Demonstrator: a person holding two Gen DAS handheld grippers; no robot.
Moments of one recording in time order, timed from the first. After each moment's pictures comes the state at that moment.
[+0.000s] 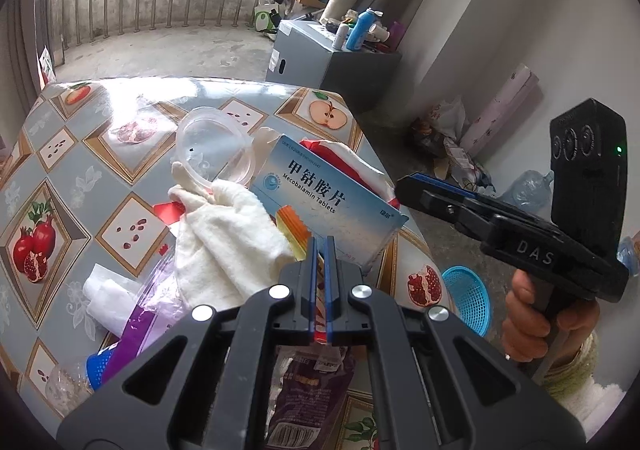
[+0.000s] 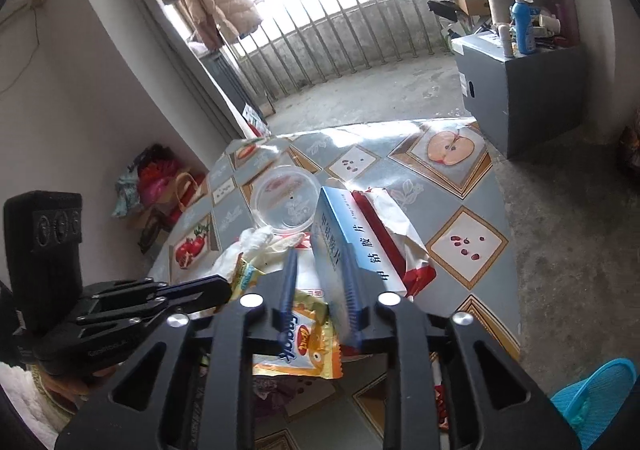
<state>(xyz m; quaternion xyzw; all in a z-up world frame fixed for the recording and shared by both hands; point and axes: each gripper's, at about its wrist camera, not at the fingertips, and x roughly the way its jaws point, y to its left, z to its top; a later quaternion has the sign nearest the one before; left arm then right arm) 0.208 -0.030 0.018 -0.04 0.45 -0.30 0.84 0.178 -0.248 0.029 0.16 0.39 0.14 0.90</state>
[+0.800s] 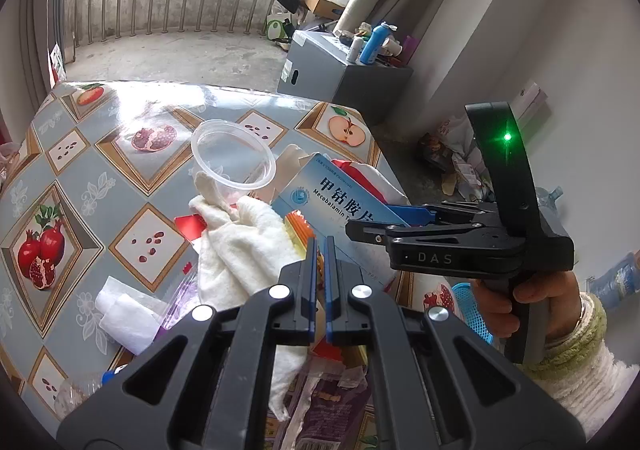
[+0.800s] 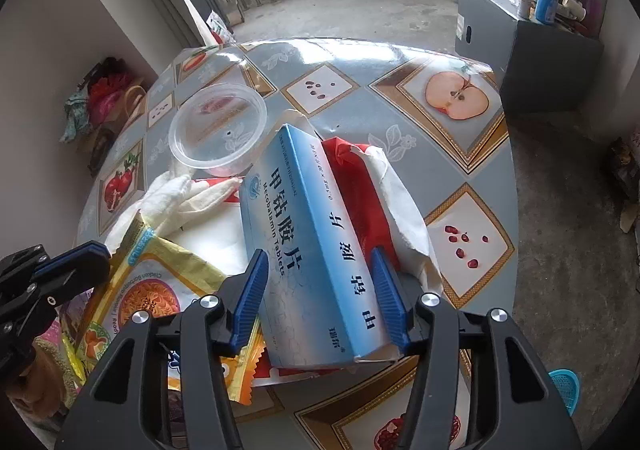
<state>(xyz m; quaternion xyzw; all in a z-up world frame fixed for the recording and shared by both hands) 0.225 -0.016 0.016 -0.05 0.44 -0.29 0.85 0.246 -0.227 -0.017 0.07 0.54 0.10 0.83</state>
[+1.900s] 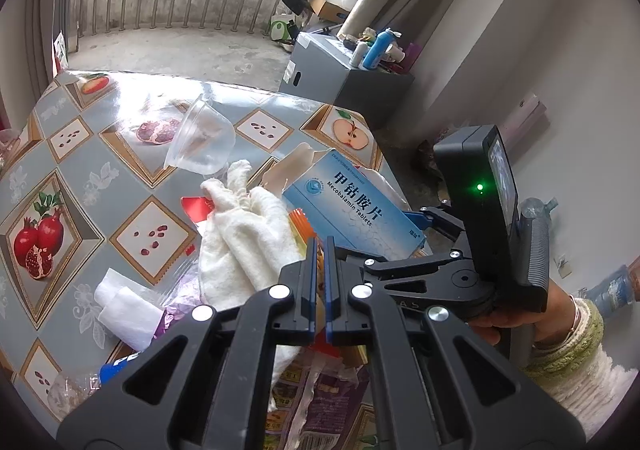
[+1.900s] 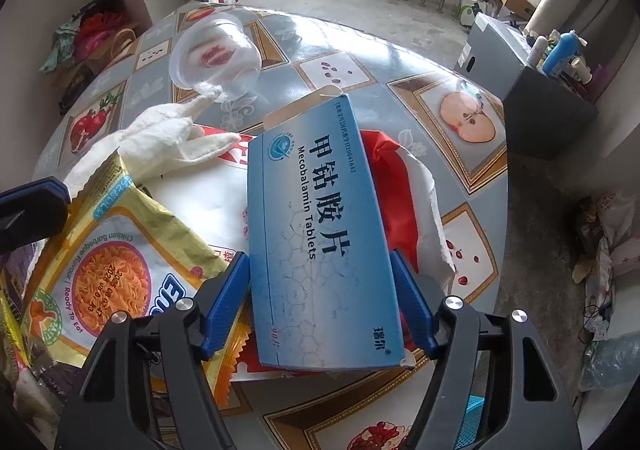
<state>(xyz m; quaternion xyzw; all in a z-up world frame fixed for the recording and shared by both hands) 0.224 -0.006 0.007 -0.07 0.44 -0.29 0.85 0.240 -0.189 -0.026 -0.07 0.54 0.08 0.84</state>
